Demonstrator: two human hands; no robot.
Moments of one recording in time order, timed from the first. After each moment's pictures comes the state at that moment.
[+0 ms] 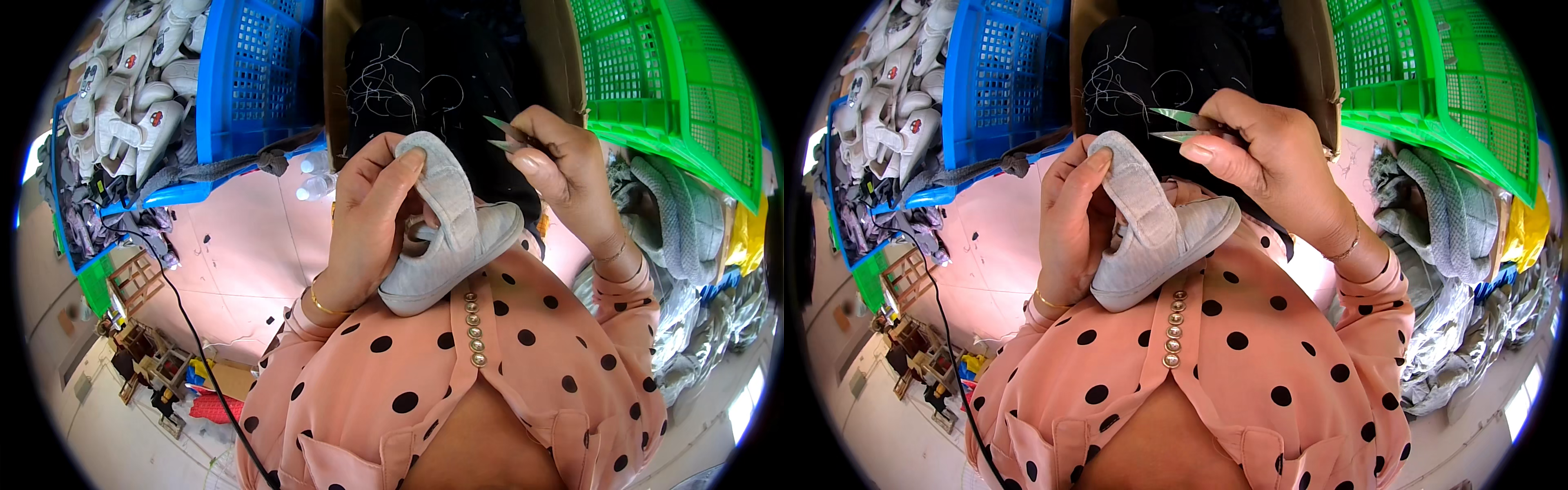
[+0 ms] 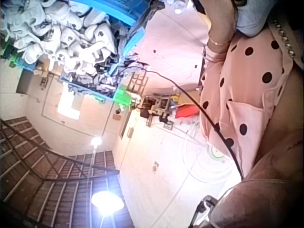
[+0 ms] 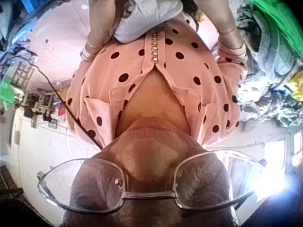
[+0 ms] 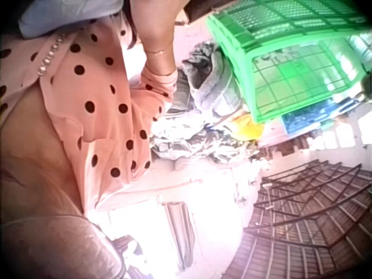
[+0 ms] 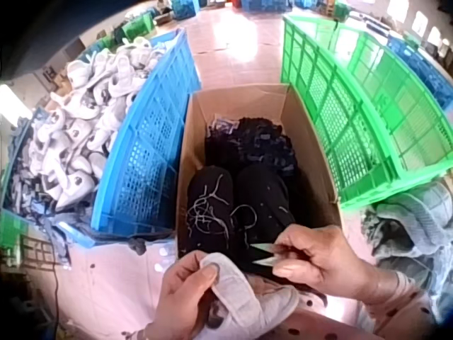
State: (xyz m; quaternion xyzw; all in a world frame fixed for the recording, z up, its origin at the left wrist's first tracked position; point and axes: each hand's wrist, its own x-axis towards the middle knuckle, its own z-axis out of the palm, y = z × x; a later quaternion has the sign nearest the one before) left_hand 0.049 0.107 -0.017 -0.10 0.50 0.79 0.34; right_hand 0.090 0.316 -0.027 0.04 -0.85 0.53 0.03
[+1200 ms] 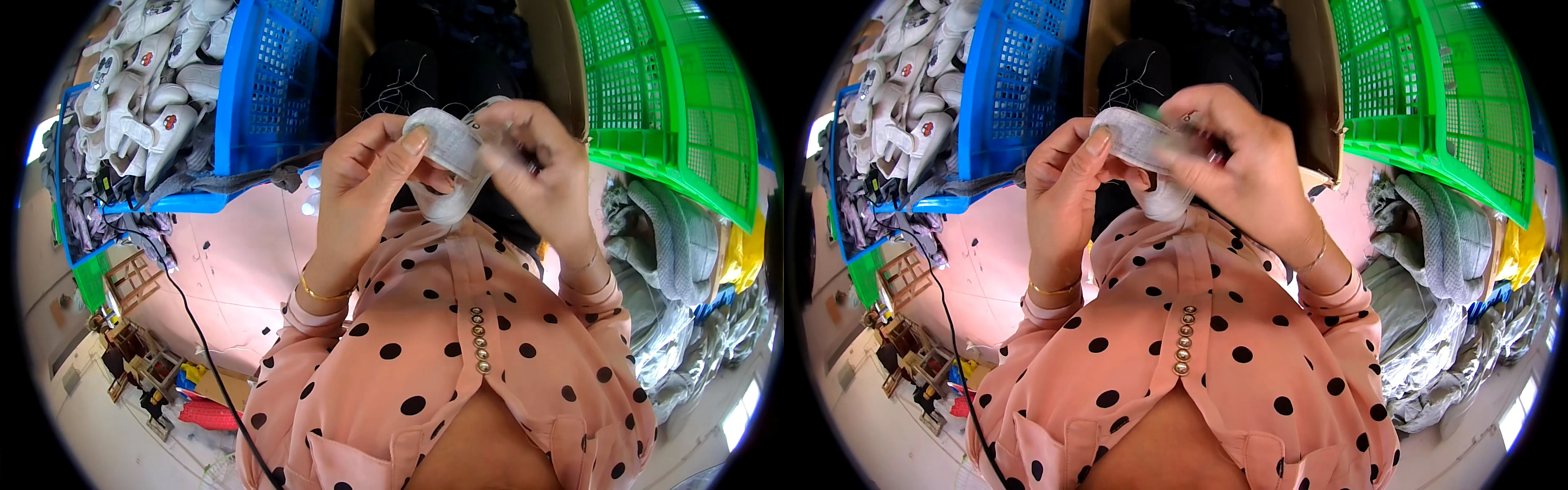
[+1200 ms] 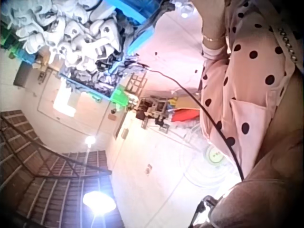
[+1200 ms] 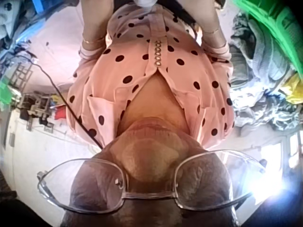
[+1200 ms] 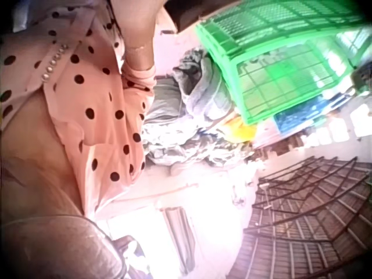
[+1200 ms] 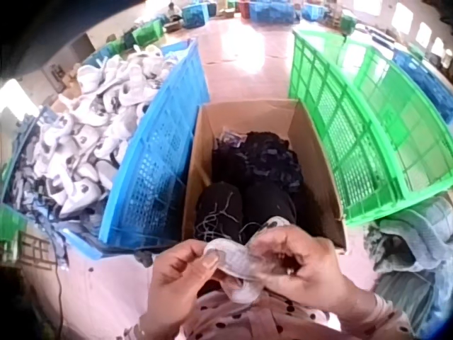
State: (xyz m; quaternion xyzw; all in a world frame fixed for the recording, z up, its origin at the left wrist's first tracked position) left_hand 0.003 0.098 -0.026 0.08 0.57 0.78 0.25; right_hand 0.057 0.287 -0.032 0.01 -0.78 0.61 0.11
